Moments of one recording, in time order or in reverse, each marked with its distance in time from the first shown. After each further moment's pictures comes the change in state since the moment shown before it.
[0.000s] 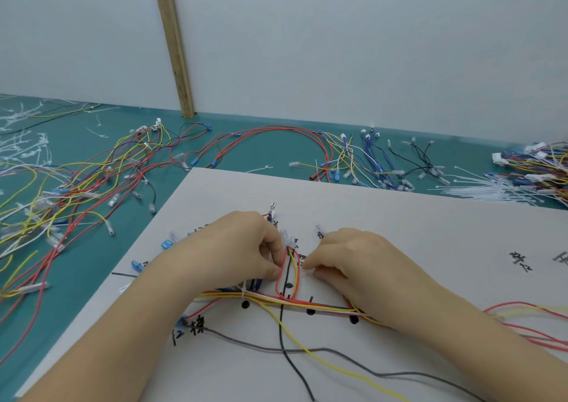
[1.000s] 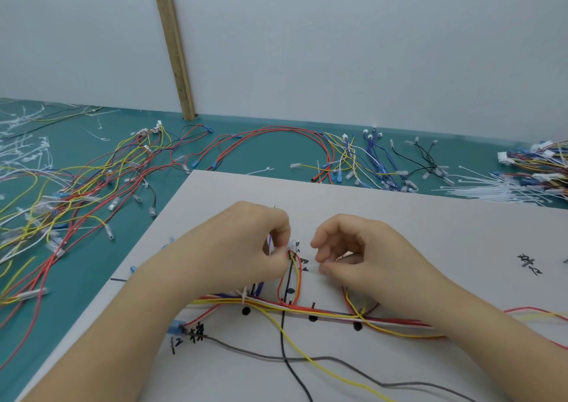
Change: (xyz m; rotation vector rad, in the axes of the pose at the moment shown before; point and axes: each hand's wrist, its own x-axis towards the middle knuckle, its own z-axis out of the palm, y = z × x) left_hand -0.007 0.010 -0.006 0.055 0.200 0.166; right_hand 0.004 0.006 -0.002 0.679 0.124 0.234
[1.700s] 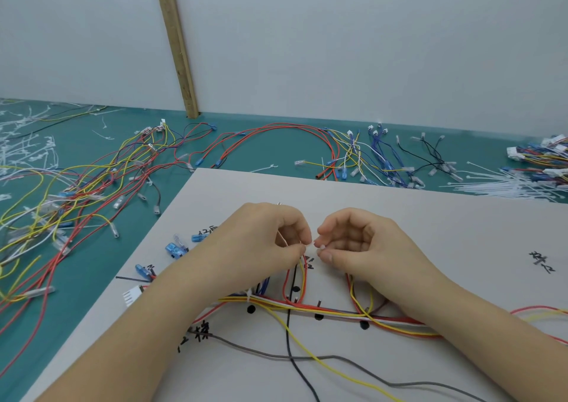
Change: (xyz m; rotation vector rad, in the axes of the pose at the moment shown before) left_hand 0.005 0.002 0.014 -0.281 0.030 -0.079; right_hand 0.005 0.006 0.009 0.463 0.066 0.065
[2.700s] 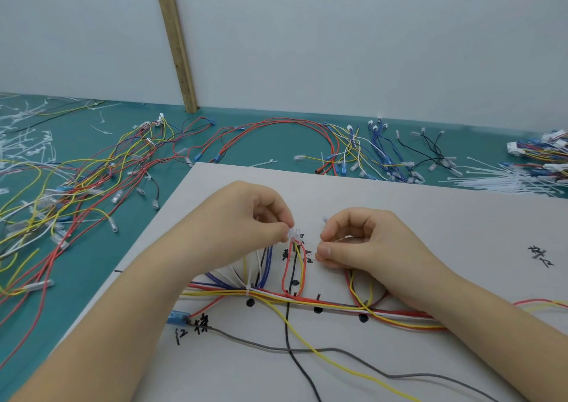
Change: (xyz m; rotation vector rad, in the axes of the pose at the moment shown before) left_hand 0.000 0.000 -0.019 -0.135 0.026 -0.172; right_hand 0.001 0.001 -0.003 -0.015 0.004 0.089
